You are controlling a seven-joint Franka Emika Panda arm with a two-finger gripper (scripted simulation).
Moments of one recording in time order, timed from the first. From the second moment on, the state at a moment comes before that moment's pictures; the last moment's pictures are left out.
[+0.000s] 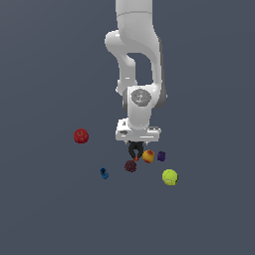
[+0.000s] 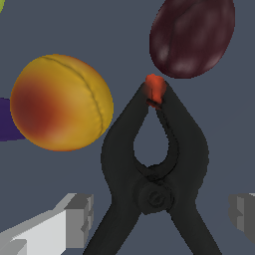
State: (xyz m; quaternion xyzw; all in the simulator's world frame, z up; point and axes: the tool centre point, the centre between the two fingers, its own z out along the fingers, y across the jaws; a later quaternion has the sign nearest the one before) arm -0.042 0.044 0.051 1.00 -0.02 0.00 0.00
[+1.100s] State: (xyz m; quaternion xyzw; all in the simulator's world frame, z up) arm -0.043 0.045 0.020 1.00 -0.02 0.00 0.00
